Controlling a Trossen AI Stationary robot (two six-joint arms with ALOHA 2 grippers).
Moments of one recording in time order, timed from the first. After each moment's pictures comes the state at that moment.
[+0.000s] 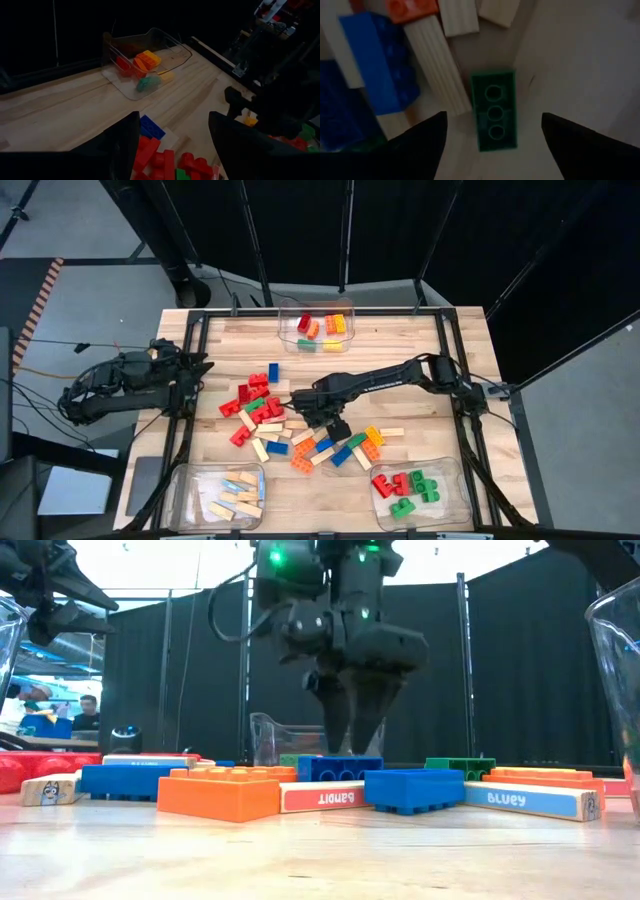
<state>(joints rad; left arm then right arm) 0.10 0.00 0.58 -0.91 -0.39 -0.57 0.06 2.22 1.81 -1.07 -0.03 -0.26</state>
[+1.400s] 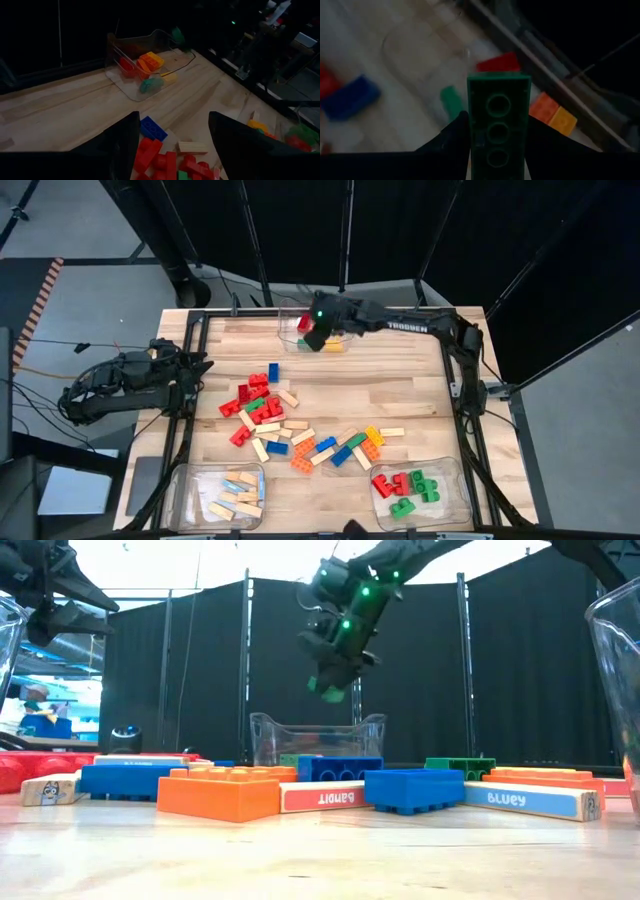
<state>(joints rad) 0.10 0.00 0.58 -0.91 -0.40 -0.58 -0.37 2.00 1.72 -0.65 0.26 0.28</state>
